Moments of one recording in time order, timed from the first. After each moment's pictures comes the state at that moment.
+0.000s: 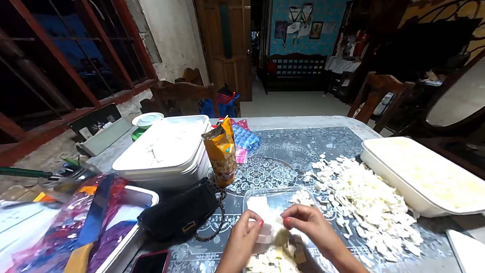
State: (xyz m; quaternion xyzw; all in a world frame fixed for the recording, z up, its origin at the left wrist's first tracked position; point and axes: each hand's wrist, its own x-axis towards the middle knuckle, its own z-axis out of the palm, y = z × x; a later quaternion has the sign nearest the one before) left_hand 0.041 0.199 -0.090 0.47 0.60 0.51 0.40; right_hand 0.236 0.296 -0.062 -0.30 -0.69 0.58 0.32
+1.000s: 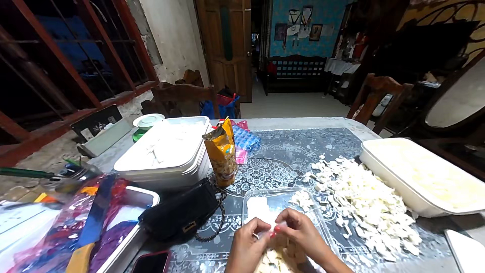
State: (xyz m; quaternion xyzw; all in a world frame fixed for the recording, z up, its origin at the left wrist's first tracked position) left_hand 0.058 0.192 -0.090 0.51 0.60 0.53 0.33; right_hand 0.225 0.291 -0.084 -0.30 -0.76 0.50 0.28
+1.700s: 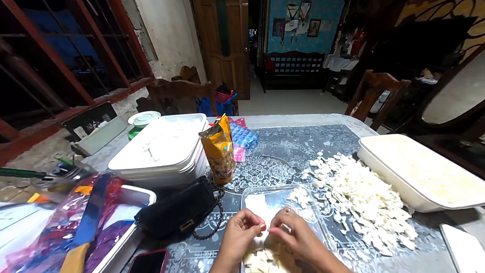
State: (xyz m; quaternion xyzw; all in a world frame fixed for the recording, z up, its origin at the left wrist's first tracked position) left_hand 0.047 0.199 -0.086 0.38 0.50 0.64 0.44; right_hand 0.223 0.289 -0.091 -0.20 -0.87 0.32 0.31
